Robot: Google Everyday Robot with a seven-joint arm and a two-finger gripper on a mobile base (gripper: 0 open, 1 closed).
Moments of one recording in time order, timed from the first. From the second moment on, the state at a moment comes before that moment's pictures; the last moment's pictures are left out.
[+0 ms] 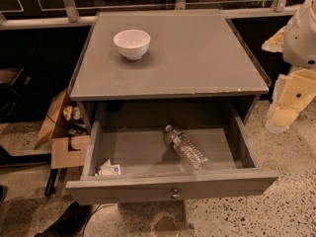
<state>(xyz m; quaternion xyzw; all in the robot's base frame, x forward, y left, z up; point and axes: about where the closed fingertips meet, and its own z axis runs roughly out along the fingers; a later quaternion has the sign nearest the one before) 0.438 -0.217 0.976 -0.60 0.78 -0.03 0.16</state>
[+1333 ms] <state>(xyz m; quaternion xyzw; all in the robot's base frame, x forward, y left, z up) 0.472 -0.198 0.911 -0.50 0.84 -0.02 0.22</state>
